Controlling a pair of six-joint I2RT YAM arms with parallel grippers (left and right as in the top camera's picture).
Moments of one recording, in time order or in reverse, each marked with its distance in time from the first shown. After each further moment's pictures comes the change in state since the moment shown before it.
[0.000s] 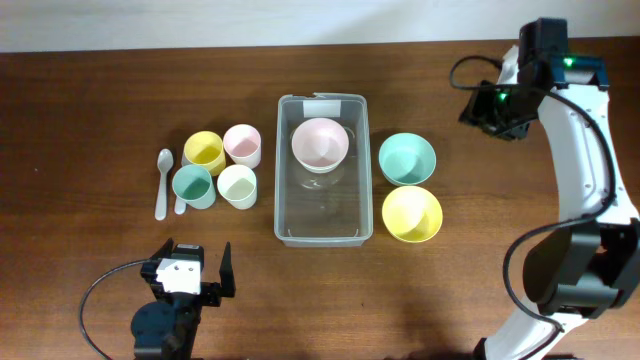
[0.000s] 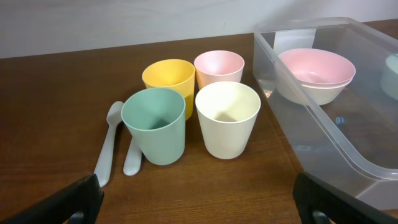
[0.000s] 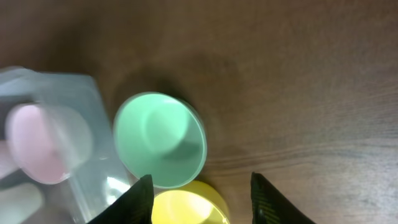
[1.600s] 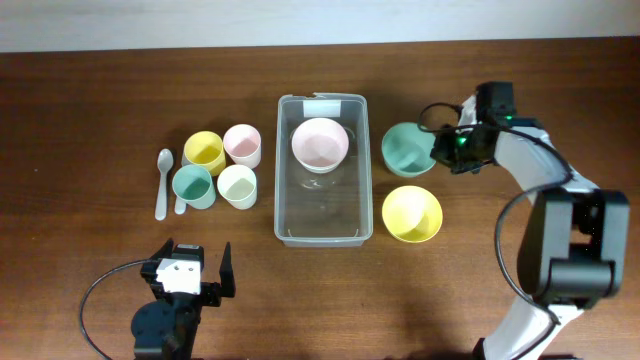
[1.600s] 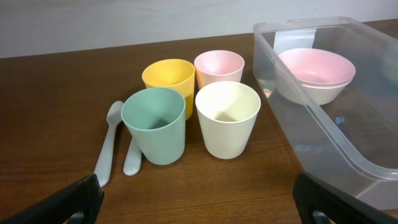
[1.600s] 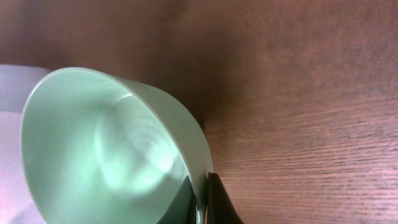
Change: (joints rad) left arm 0.000 0.000 0.000 0.000 0.000 0.000; right arm 0.033 0.022 -0.483 0.582 -0.145 0.062
